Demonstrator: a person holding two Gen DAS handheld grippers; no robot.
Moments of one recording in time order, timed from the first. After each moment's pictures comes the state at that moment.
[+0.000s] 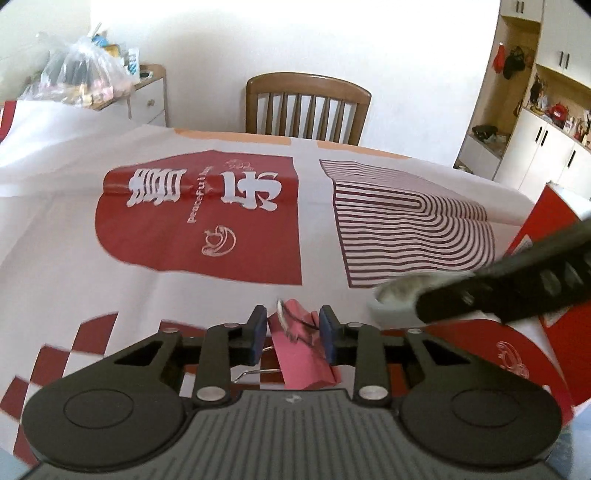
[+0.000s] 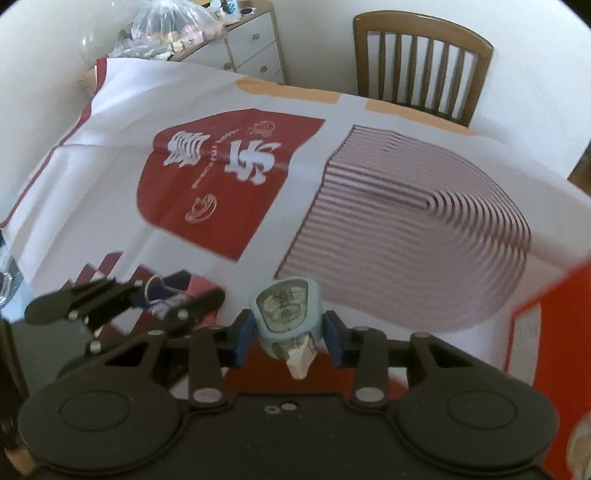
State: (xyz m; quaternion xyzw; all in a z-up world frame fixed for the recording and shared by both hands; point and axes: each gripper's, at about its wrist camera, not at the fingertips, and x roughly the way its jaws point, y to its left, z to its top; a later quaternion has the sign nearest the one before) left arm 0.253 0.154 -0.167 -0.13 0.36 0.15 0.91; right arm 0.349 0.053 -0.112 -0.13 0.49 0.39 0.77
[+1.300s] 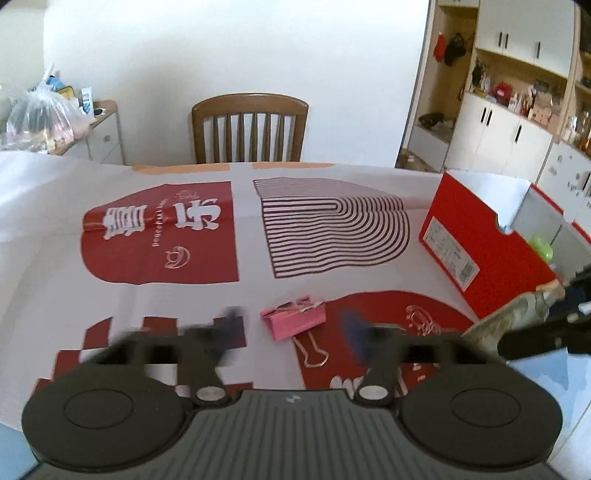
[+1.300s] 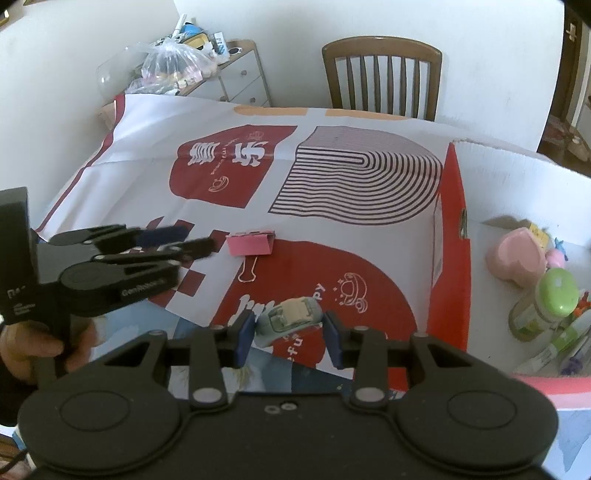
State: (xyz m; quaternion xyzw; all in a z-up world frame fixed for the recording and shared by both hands) left arm 0.213 0.110 -0.122 -0.08 0.34 0.08 0.93; right arm 0.266 -0.067 -0.068 -0.08 0.46 0.38 0.79
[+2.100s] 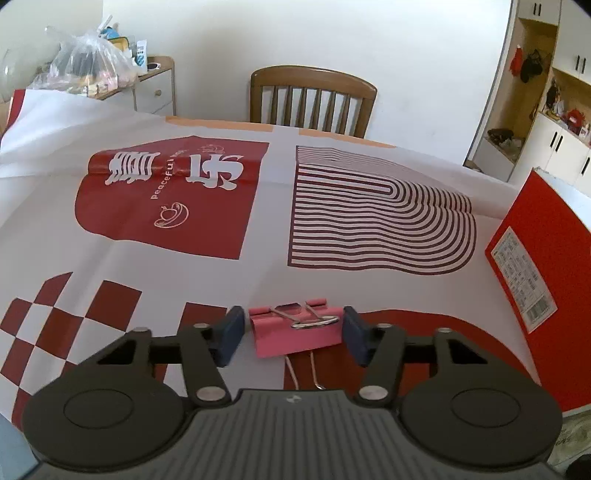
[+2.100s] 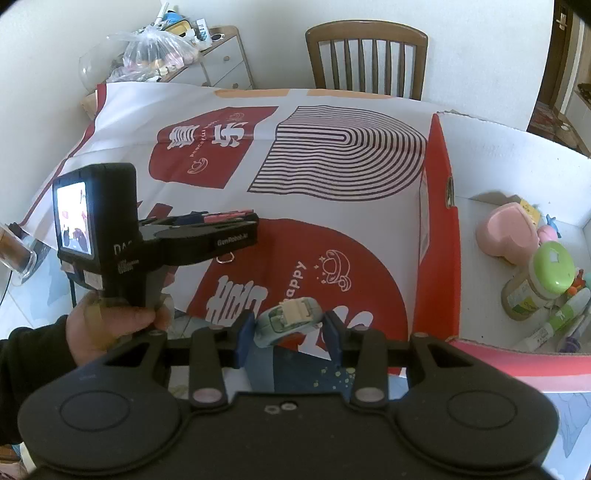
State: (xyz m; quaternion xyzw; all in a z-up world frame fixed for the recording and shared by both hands) left arm 0.271 0.098 -0.175 -0.14 0.36 0.19 0.90; right arm 0.266 -0.076 -0.083 -0.09 0.48 0.36 0.79
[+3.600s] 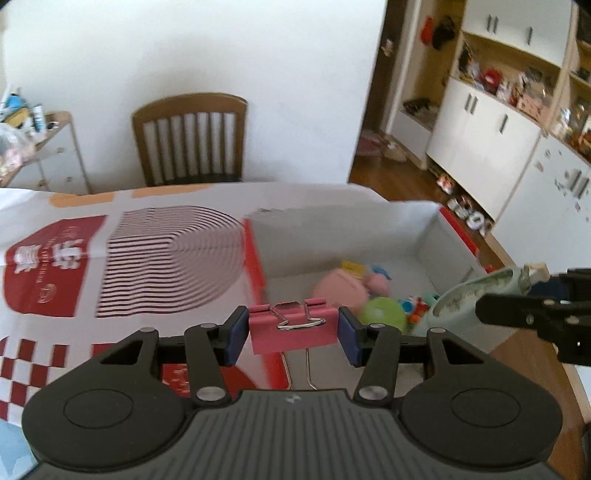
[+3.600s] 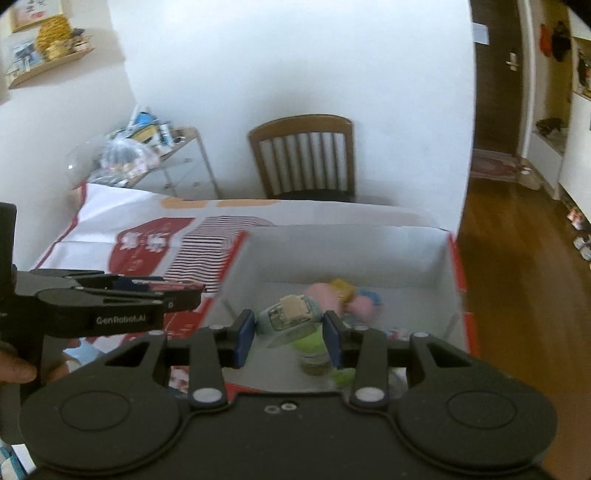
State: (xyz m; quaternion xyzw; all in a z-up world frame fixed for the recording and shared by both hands) left arm 0.328 -0.106 -0.043 -0.08 0.39 0.07 0.92; right arm 0.346 -0.287 -0.015 -0.02 0.37 0.35 0.86
